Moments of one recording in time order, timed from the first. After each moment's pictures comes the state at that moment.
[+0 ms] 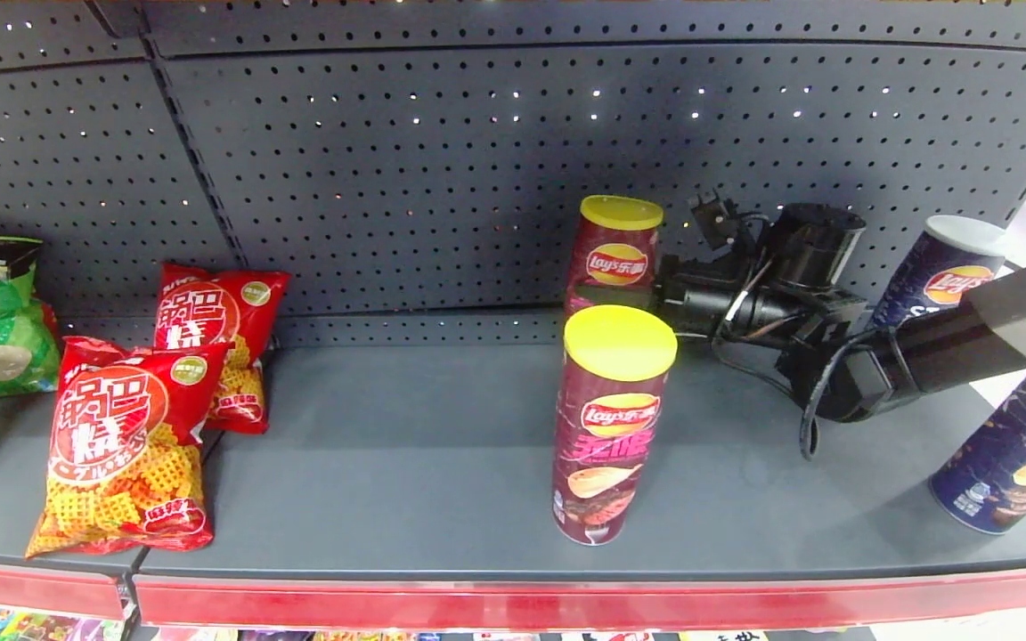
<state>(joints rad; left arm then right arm) 0.00 0.00 0.00 0.01 -0.05 -0.01 0.33 2.11 -1.21 -0.99 0.94 0.04</state>
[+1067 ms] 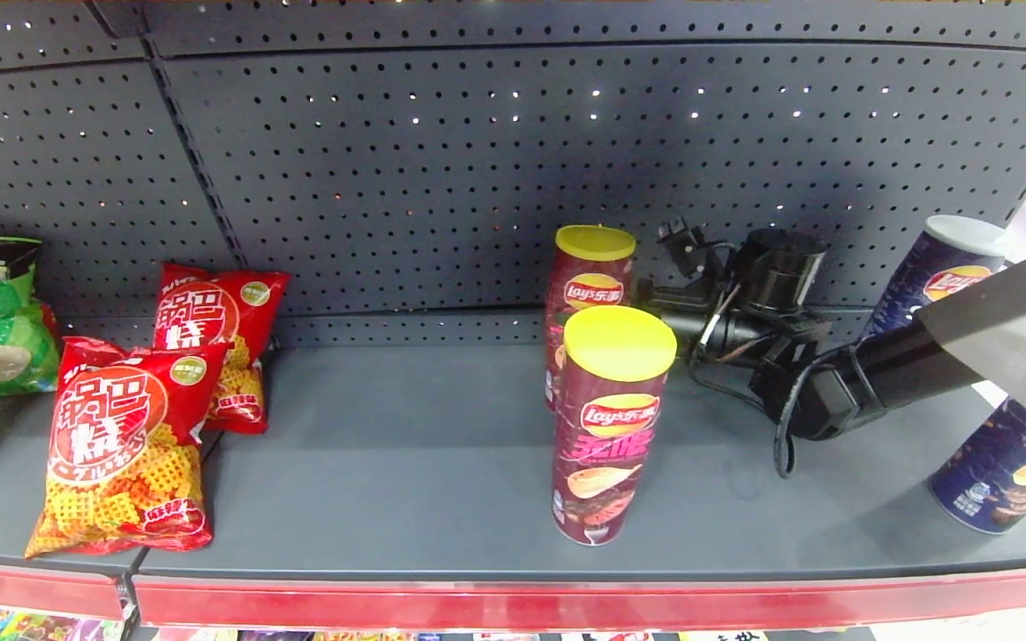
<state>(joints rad) 0.00 0.00 0.00 0.01 -0.05 -0.01 0.37 2.16 -1.20 -1.02 0.96 0.03</state>
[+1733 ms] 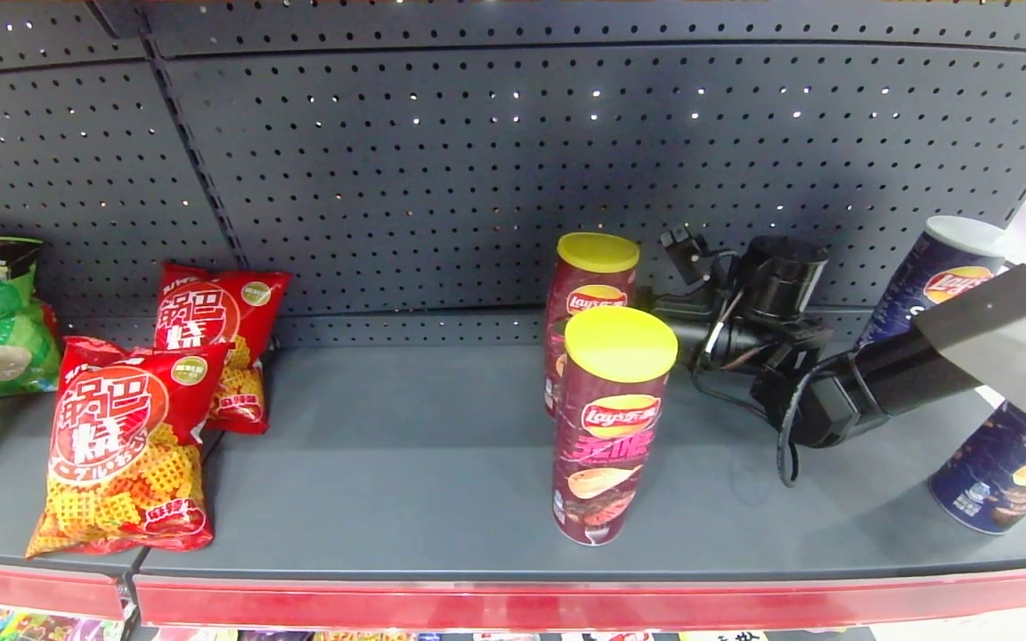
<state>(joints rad) 0.00 0.00 0.00 0.01 -0.05 -0.01 0.37 2.17 -1.17 -1.05 1.02 0.04</state>
